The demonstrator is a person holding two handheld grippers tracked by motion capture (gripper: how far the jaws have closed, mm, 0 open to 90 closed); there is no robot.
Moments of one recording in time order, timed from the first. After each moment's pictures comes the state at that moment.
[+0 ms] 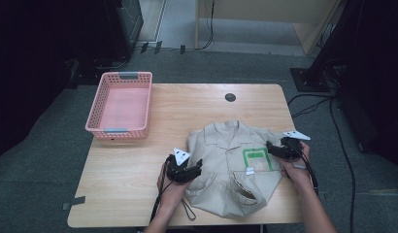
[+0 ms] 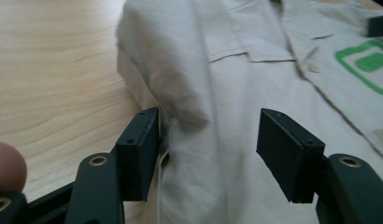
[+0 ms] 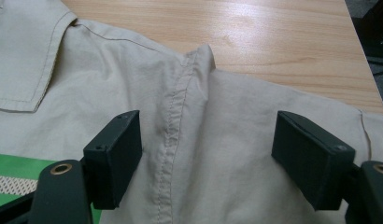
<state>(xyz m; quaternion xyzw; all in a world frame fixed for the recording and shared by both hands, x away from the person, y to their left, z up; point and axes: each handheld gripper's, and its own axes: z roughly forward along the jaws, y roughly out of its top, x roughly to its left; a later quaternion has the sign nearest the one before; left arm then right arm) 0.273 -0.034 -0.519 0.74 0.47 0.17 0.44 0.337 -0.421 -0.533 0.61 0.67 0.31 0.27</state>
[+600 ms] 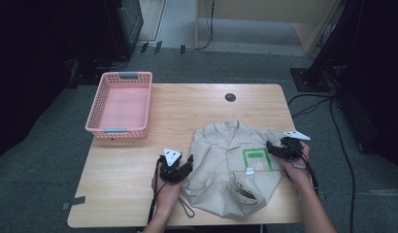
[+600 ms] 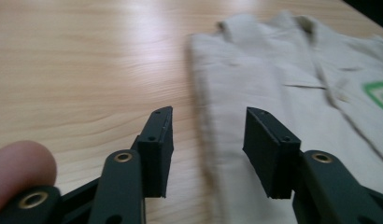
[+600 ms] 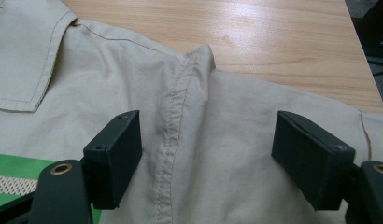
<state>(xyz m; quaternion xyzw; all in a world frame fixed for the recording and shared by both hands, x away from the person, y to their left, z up) 0.281 -0.005 -0.520 0.68 0.56 0.19 0.43 0.337 -0.421 -0.533 0.61 0.67 0.31 0.27</state>
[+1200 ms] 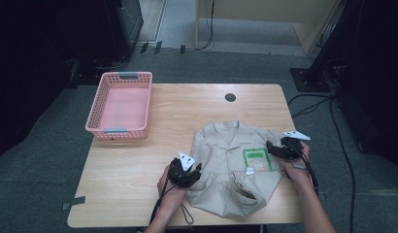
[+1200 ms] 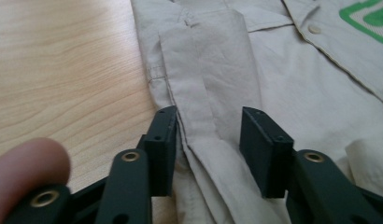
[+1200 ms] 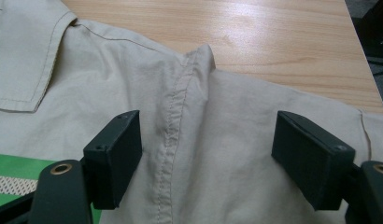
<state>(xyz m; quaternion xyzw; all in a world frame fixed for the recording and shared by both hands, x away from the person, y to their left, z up) 0.263 -0.041 -0.526 0.78 0.45 0.21 0.39 0.337 -0.421 -0.533 0.61 0.67 0.31 0.27</state>
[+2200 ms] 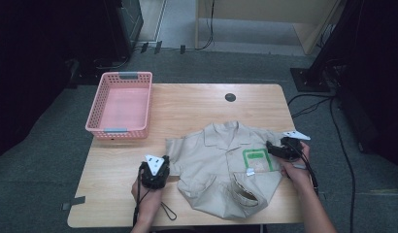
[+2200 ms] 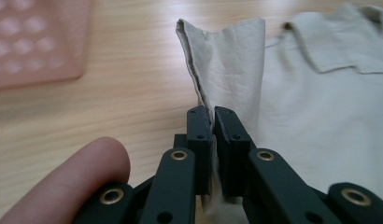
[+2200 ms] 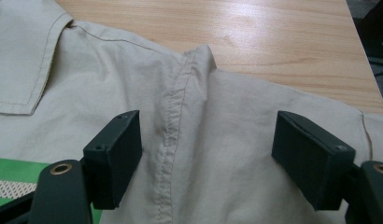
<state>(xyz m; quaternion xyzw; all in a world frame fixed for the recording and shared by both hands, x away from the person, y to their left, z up) 0.260 0.053 -0.520 0.67 0.56 0.27 0.40 0.337 -0.421 -0.533 0.61 0.68 0.31 0.26</state>
